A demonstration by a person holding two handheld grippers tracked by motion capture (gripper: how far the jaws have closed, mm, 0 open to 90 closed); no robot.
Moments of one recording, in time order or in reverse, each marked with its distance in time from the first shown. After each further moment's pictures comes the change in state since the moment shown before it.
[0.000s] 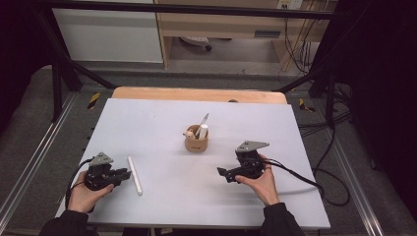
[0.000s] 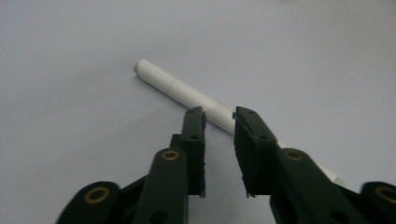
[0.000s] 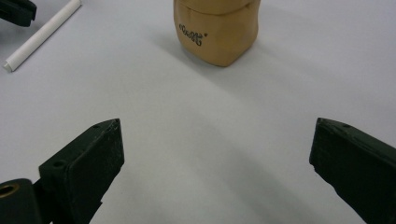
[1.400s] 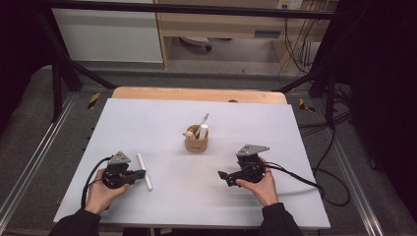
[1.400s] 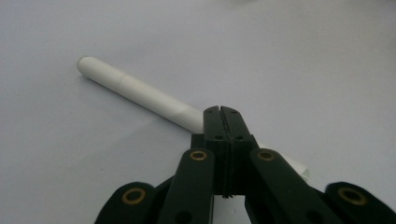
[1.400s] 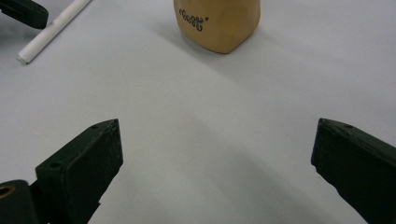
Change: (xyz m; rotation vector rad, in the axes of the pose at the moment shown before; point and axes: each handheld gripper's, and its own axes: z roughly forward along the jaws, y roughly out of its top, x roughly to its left) left arm -0.027 0.016 0.028 -0.004 -0.076 0.059; right arm 0.001 -0.007 0.001 0.014 -0.003 -0.014
